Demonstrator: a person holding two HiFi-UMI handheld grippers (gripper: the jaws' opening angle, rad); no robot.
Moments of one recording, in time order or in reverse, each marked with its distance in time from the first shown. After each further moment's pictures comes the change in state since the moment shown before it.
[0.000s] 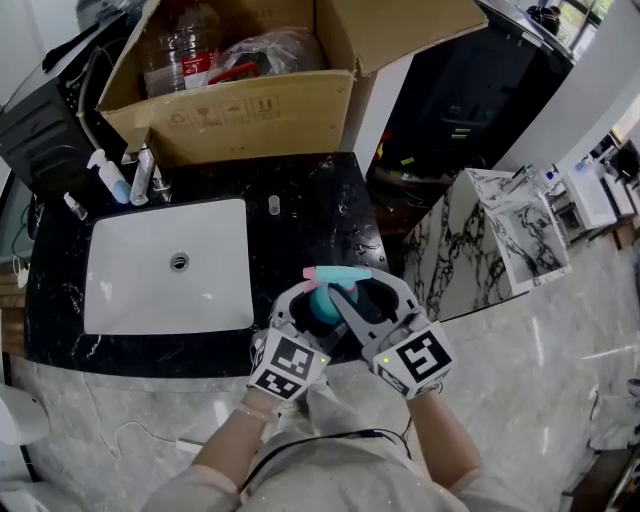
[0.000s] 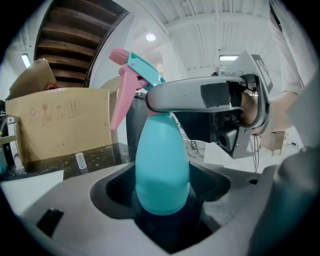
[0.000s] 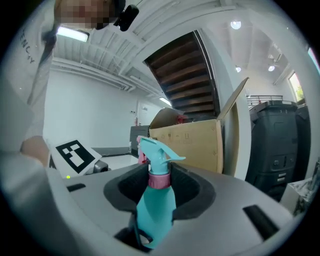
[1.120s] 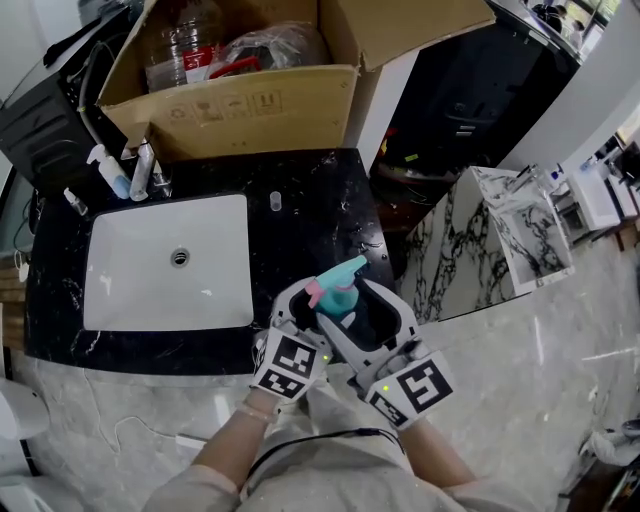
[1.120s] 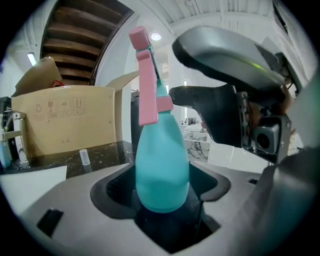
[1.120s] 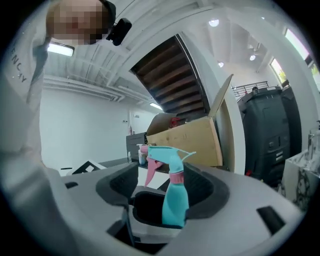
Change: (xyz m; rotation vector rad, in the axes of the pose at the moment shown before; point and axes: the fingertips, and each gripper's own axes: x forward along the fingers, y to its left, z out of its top) left arm 0.003 0.004 -0.004 -0.047 0.017 0.049; right arm -0.018 0.023 0.012 0.177 -0.048 -0.066
